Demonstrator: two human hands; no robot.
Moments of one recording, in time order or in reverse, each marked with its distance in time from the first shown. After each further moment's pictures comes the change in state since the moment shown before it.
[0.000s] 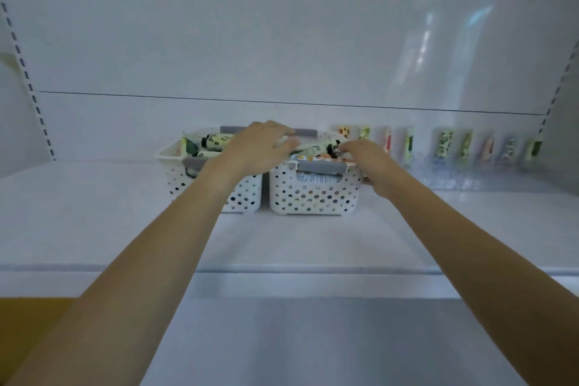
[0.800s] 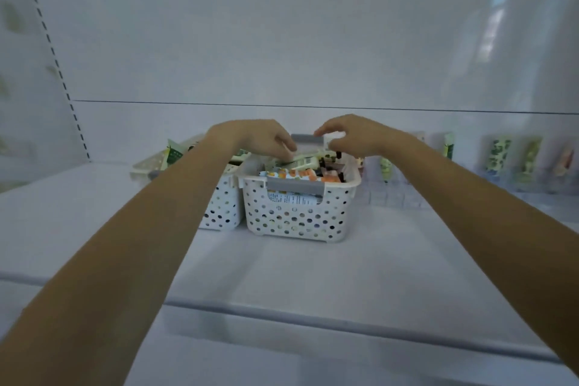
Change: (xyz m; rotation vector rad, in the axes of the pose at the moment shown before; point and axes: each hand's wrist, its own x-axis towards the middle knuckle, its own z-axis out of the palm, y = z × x) left_hand 0.077 -0.011 -0.012 0.011 -0.422 -0.189; right_hand 0.082 -0.038 -0.014 -0.691 -0.403 -0.548
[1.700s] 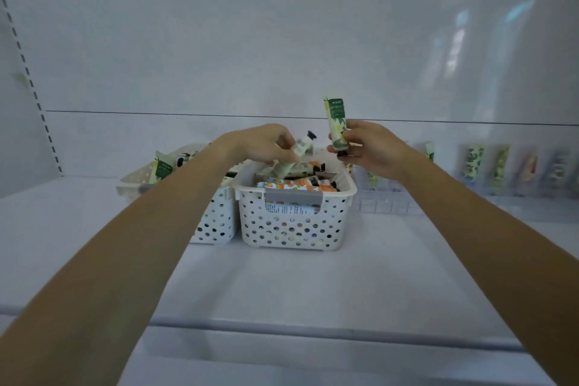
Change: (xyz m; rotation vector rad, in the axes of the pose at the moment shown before) left_hand 0.014 0.002 0.005 -0.379 0.119 0.099; right_hand -0.003 0.036 0.009 1.214 0.184 0.150
